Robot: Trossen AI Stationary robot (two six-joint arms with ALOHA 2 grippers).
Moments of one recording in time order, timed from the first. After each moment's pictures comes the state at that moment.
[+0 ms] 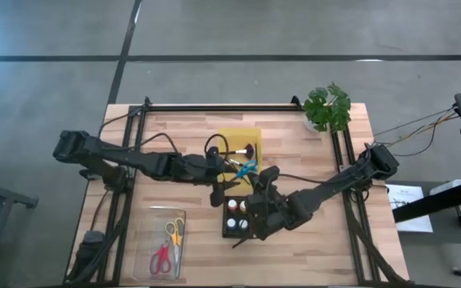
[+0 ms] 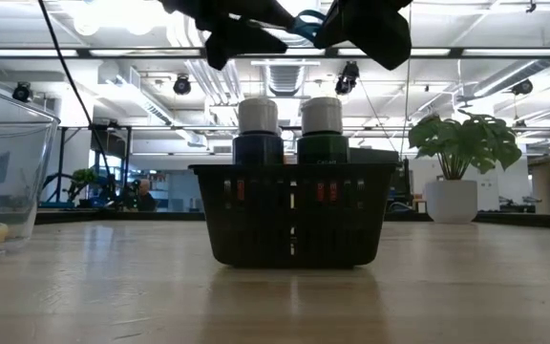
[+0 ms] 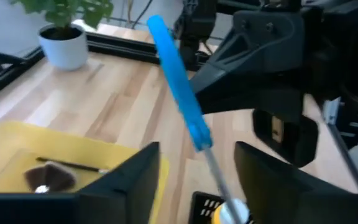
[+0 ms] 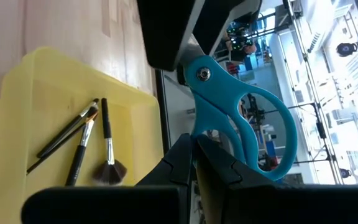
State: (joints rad) left arm -0.14 1.47 1.01 0.02 -0.19 -0.24; right arm 0.47 1.80 1.40 -0.69 1.24 -0.10
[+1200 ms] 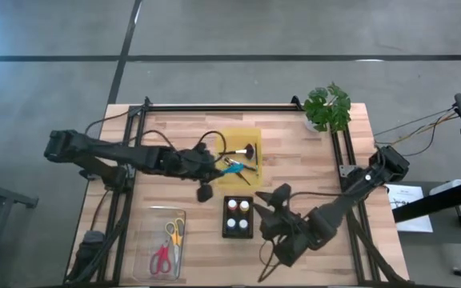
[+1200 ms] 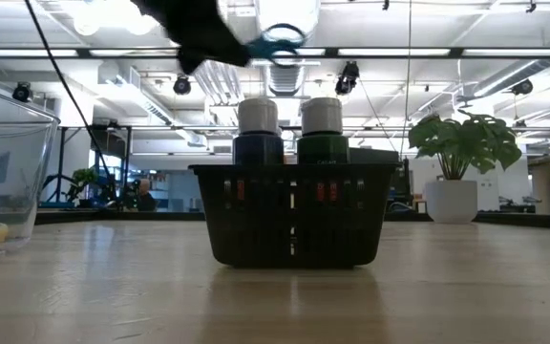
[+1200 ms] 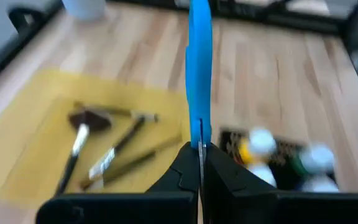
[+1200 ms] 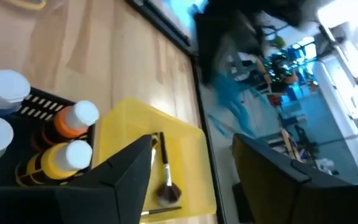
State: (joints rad) left arm -0.10 1.37 1.01 -0.27 -0.17 -0.21; right arm 0.66 1.74 1.39 -0.69 1.15 0.04
